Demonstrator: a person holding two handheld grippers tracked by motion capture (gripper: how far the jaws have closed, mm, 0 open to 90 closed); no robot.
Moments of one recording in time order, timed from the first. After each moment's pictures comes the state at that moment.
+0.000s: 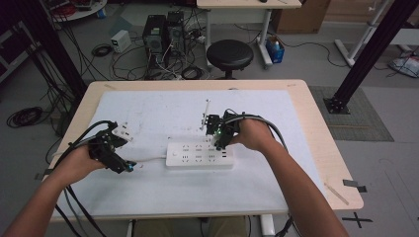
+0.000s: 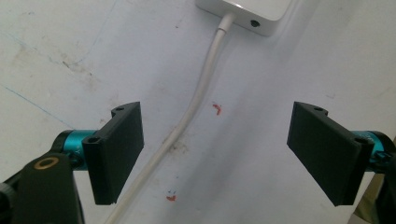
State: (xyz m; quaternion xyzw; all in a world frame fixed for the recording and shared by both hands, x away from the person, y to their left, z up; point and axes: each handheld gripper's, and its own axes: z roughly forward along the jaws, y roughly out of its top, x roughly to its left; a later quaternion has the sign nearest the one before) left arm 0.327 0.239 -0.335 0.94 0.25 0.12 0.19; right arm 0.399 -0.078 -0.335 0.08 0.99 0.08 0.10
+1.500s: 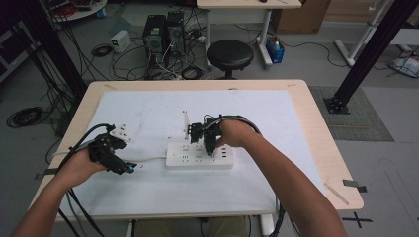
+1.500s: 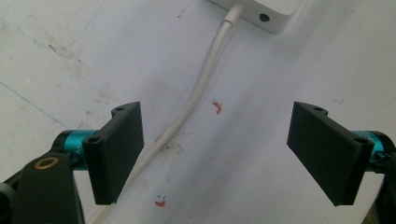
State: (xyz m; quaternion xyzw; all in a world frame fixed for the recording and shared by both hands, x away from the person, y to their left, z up) left arm 0.328 0.249 -0.352 0.93 0.28 0.11 0.21; right arm 0.403 -0.031 -0.364 0.01 1.00 -0.02 0.09
